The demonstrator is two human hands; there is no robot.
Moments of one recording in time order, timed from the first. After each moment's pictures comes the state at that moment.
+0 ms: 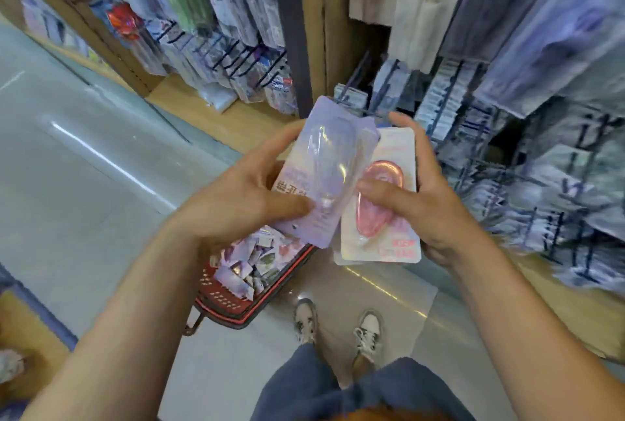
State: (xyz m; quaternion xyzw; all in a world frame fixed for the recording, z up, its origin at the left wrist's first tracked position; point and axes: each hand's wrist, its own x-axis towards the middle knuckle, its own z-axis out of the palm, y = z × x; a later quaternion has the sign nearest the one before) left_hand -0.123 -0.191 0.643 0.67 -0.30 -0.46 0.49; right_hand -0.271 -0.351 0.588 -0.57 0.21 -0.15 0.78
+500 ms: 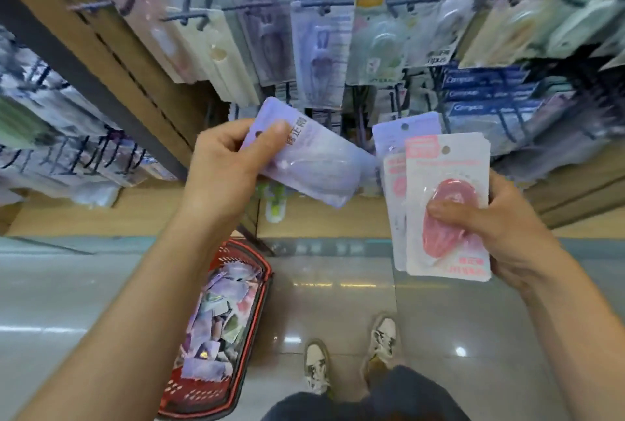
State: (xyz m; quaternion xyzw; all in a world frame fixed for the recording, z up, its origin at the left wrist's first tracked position) left_hand -0.174 -0.310 0.651 0.63 -0.41 -0.35 0.56; right_hand -0.455 -0.357 0.628 -0.49 0.45 -0.34 0.66
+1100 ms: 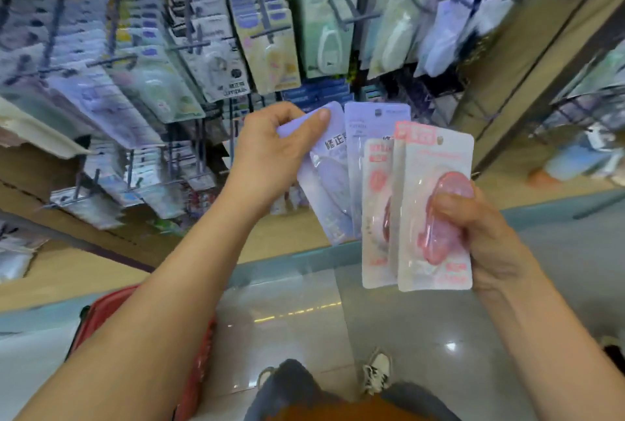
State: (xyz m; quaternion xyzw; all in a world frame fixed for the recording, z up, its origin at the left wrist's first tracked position) left_hand -0.452 -0.394 0.687 0.60 -0.55 -0.35 0.47; right_hand -0.672 -0.352 0.658 -0.35 0.32 -0.45 0.75
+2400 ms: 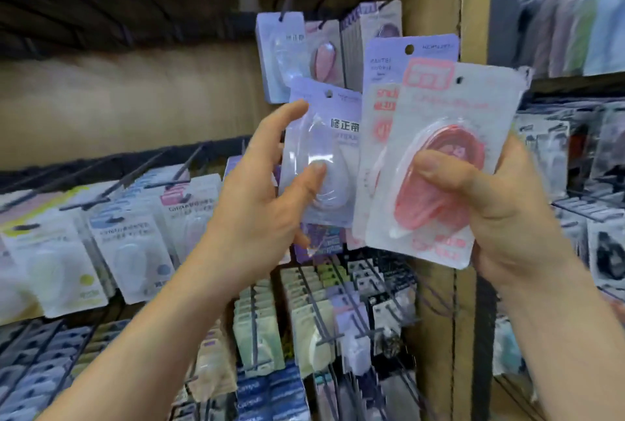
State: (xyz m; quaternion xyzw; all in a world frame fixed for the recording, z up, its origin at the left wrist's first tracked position) left_hand -0.586 -0.486 0.953 0.36 -0.75 -0.11 0.55; right_hand -0.792 -0.503 0.937 -0.59 0.12 -0.71 0.37
